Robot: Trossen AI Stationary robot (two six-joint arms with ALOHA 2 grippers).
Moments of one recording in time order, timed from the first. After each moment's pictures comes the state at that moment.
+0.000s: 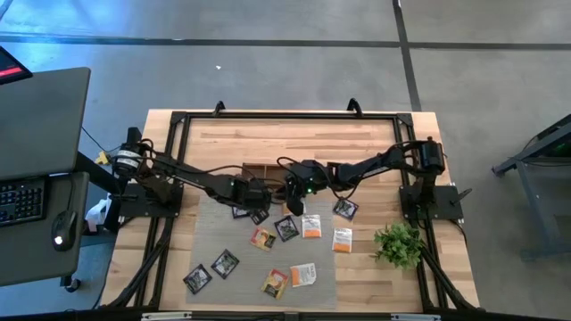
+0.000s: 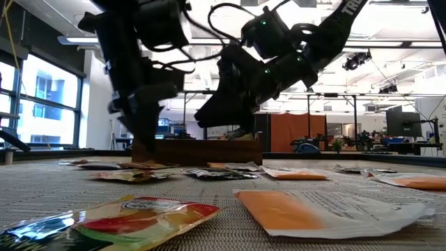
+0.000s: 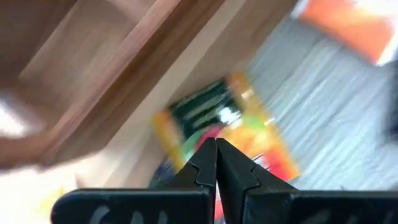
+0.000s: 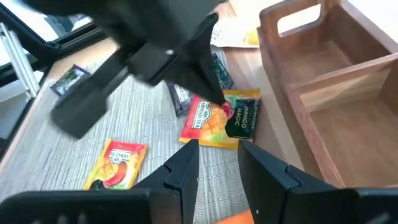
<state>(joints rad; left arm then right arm) -0.15 1.67 0.97 -0.61 -0.30 -0.77 -0.06 1.90 0.96 0.43 -0.17 0.35</state>
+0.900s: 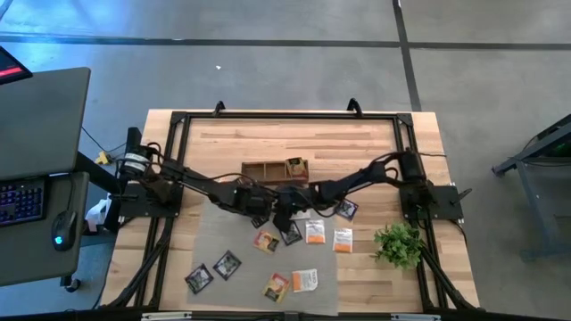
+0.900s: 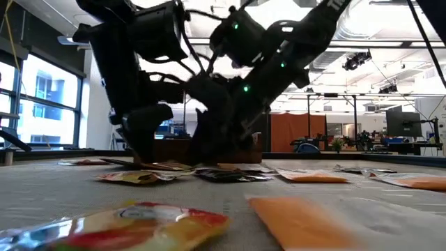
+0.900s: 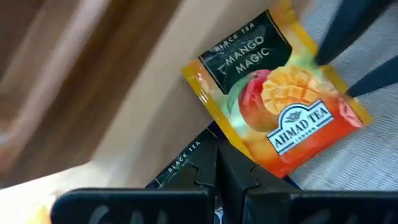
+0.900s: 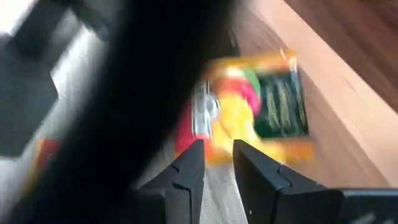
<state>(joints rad) -0.21 1.74 0.94 -0.49 -0.35 -0.71 0.07 2.08 1.18 0.17 0.08 0.52</state>
